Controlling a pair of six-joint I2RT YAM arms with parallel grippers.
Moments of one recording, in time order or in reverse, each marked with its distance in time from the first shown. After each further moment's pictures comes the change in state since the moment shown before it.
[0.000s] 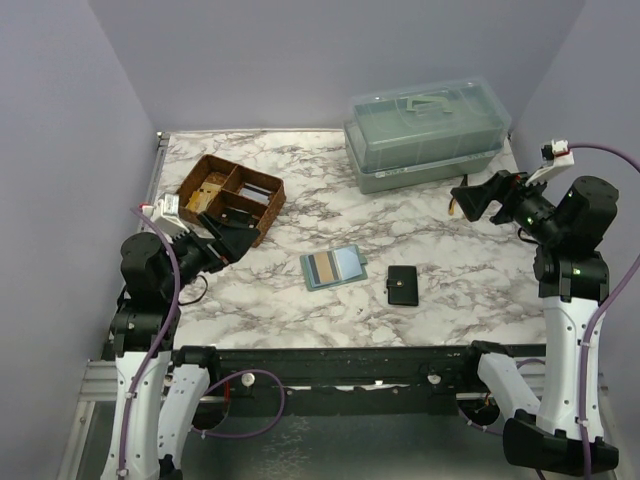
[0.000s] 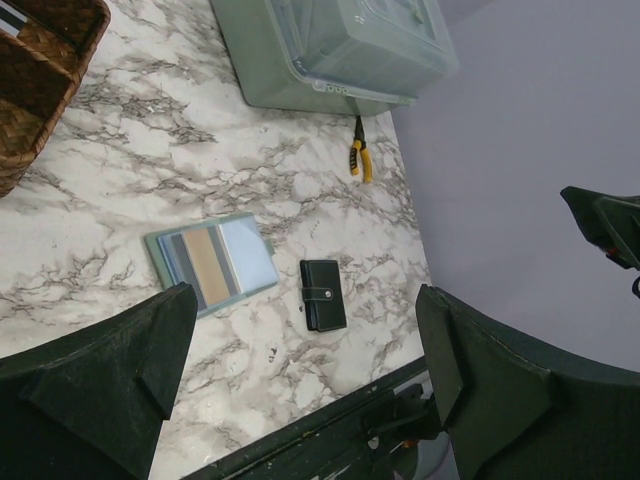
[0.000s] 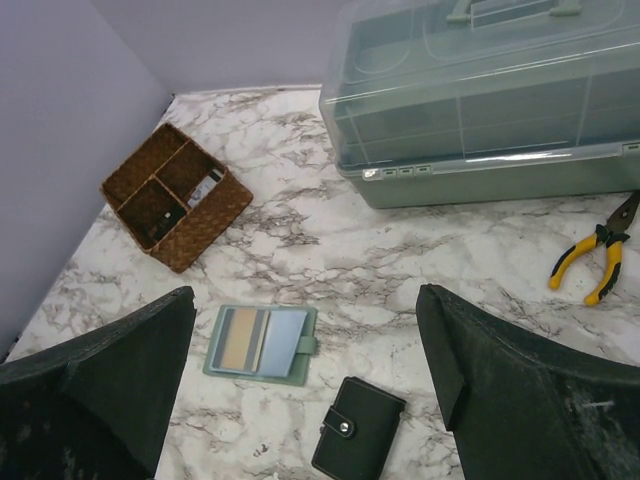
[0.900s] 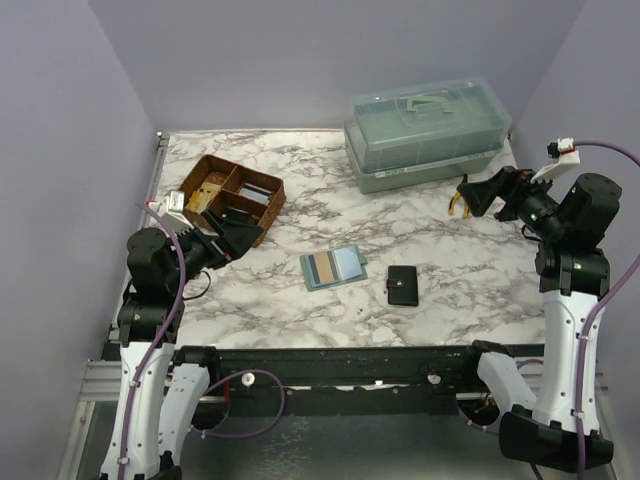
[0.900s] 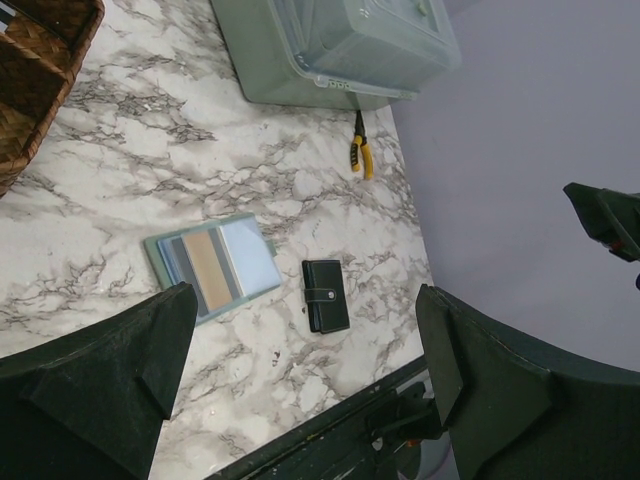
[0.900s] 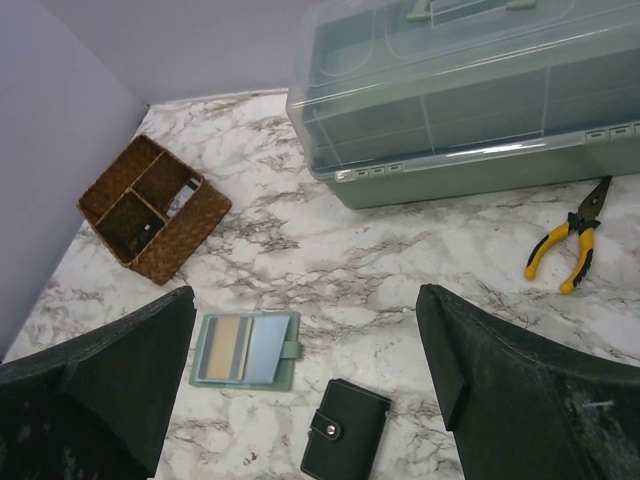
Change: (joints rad) left arm 0.000 0.043 -0.054 0.081 0.024 0.003; right arm -0.046 0.020 0.000 0.002 0.014 0.001
